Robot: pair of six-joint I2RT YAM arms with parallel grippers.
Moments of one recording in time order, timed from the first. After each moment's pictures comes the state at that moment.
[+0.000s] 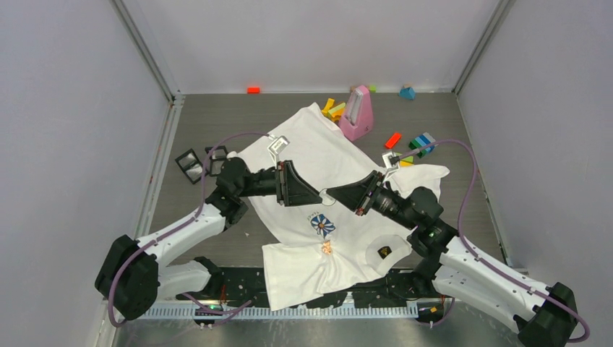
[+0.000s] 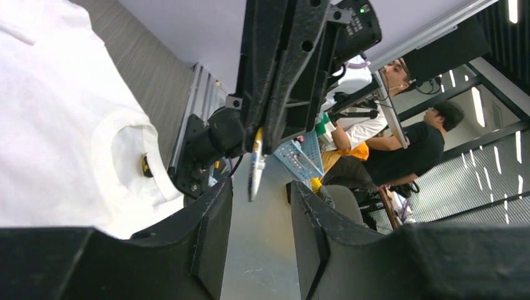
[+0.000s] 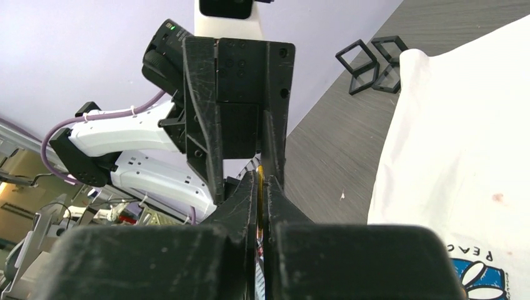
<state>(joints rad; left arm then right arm) -0.63 1.14 0.63 0.66 0.92 -1.02 0.76 0.69 0.44 0.43 -0.27 0.87</state>
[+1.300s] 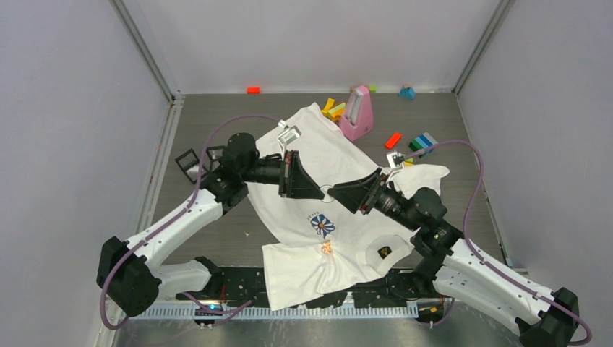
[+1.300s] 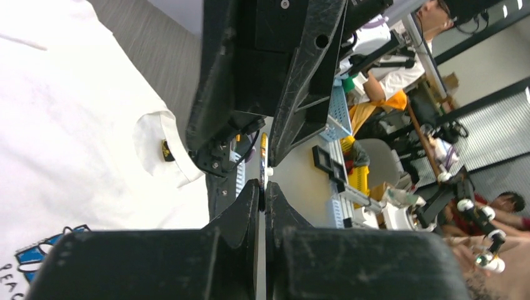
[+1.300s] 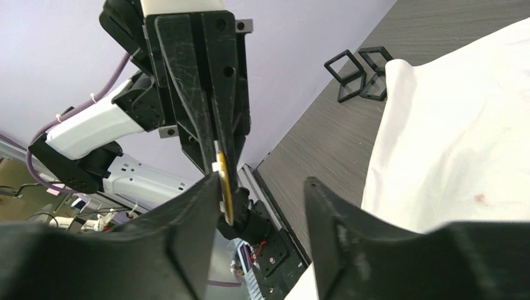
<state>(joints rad) -0.64 1.17 0.88 0.22 1.00 -0.72 0.76 0.66 0.45 0.39 -0.22 0.85</state>
